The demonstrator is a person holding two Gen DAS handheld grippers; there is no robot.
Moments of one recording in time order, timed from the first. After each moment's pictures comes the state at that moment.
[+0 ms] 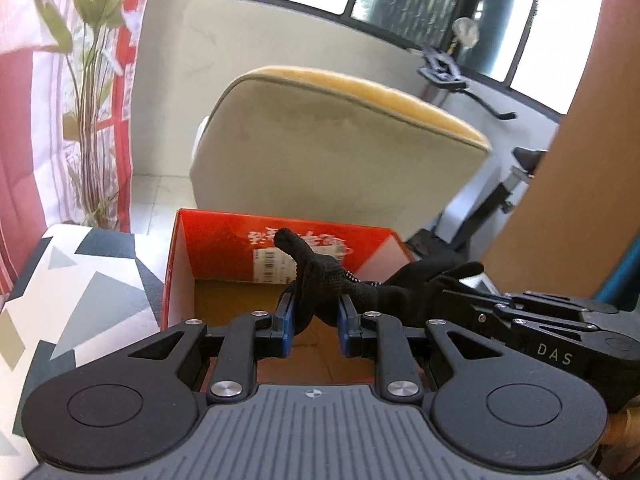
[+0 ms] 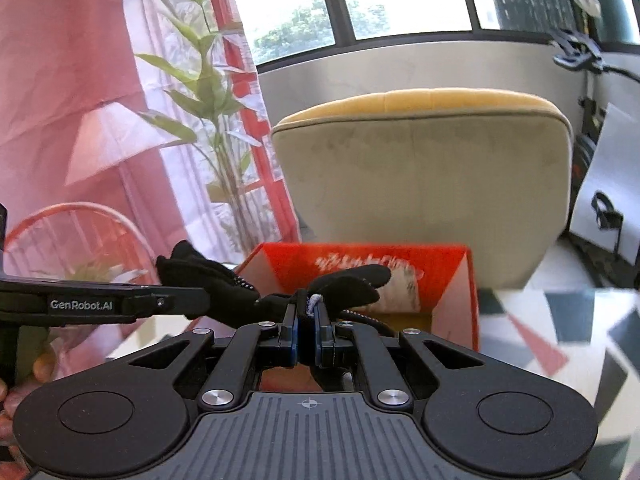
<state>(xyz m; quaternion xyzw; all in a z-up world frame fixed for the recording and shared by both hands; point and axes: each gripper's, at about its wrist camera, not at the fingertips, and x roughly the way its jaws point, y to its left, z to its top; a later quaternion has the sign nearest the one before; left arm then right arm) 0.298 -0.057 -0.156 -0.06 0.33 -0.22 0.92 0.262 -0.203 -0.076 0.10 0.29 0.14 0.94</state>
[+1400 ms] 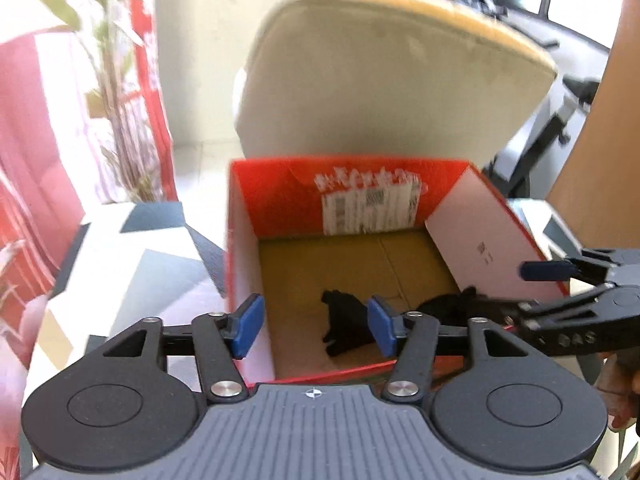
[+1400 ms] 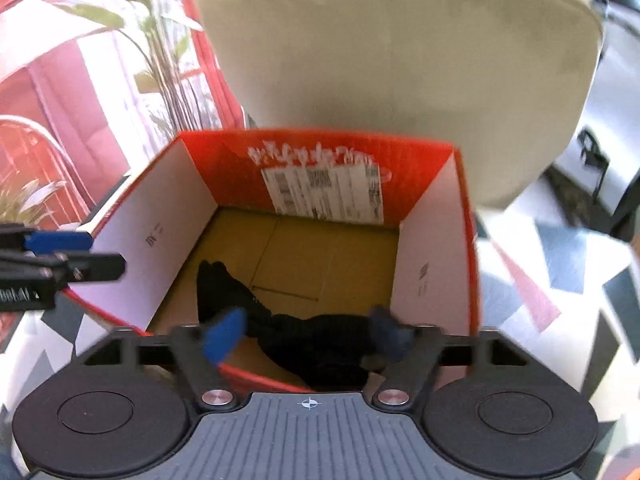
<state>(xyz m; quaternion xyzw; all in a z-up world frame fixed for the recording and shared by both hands) 0.313 -0.040 -0.180 0.03 0.39 -0.15 0.91 0.323 -0.194 -0.146 0.05 0.44 0.09 0.89</state>
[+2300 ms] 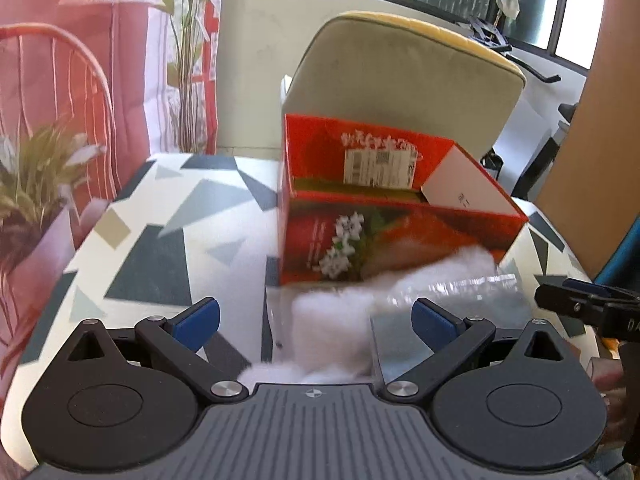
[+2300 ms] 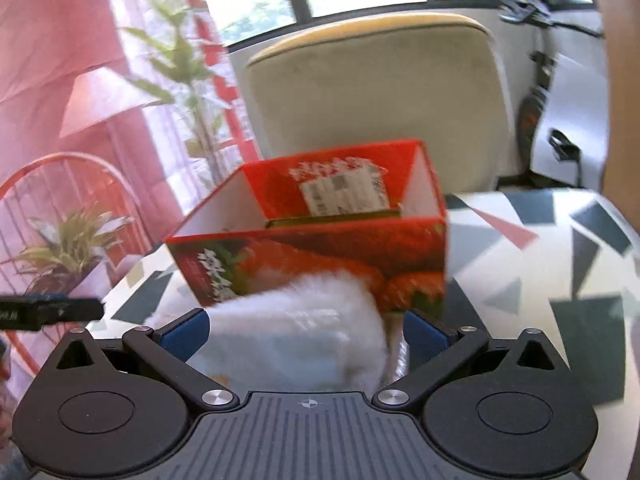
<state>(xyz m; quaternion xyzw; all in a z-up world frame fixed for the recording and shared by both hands) 0.160 0.010 -0.201 -0.01 0.36 -0.12 0.93 0.130 -0.199 -0.151 0.14 0.32 0.08 0.93</state>
